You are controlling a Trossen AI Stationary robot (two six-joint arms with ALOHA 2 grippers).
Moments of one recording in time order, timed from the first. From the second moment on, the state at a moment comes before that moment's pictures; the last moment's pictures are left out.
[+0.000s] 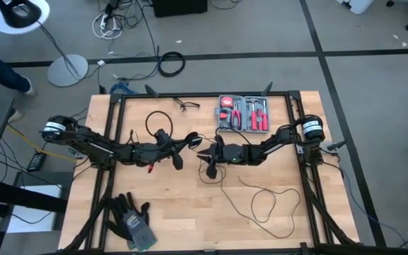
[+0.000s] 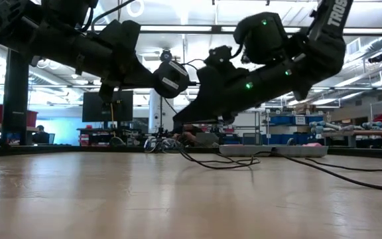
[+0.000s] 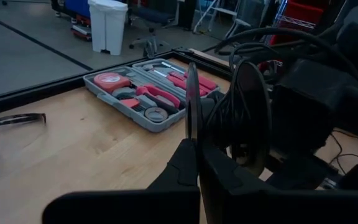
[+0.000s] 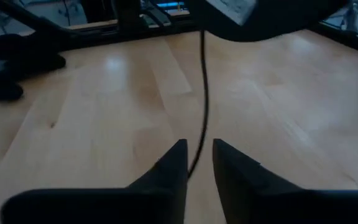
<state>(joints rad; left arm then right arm) -0.13 1.38 0.41 0.76 -0.61 -0.39 0.07 1.95 0.80 0.85 0.28 0.16</state>
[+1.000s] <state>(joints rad) -0.13 1.38 0.35 0.81 -0.62 -0.40 0.21 1.61 0.73 0.37 0.62 0.20</state>
